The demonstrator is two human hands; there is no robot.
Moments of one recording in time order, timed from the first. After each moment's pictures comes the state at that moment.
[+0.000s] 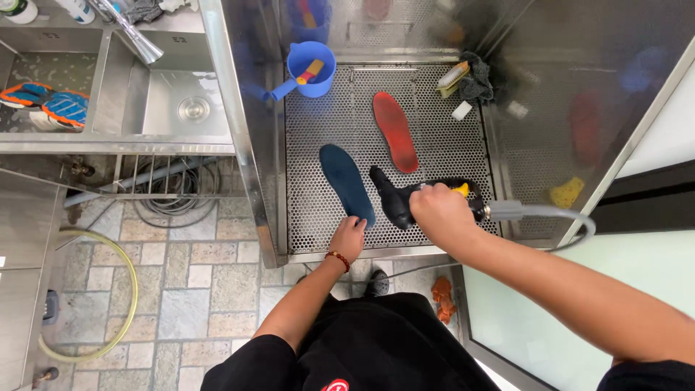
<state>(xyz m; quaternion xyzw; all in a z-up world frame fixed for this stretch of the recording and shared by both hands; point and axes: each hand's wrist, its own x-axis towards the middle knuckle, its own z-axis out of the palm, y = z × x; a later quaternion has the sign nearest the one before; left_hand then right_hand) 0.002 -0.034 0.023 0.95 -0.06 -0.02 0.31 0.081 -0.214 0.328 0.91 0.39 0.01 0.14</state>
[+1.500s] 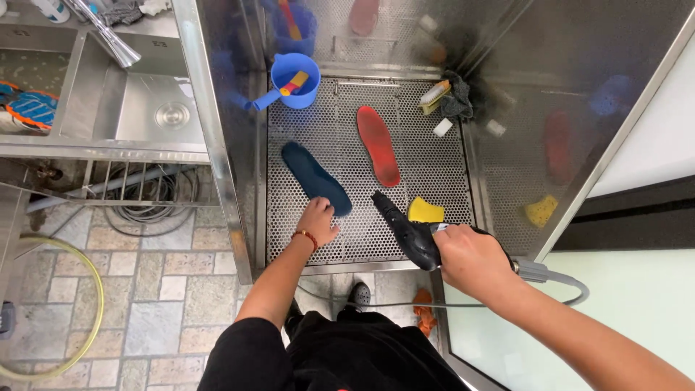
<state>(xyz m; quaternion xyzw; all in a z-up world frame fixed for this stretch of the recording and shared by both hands) 0.075 0.015 0.062 0.97 -0.10 -0.16 0.14 0.049 -0.270 0.391 0.94 0.34 -0.05 0.04</state>
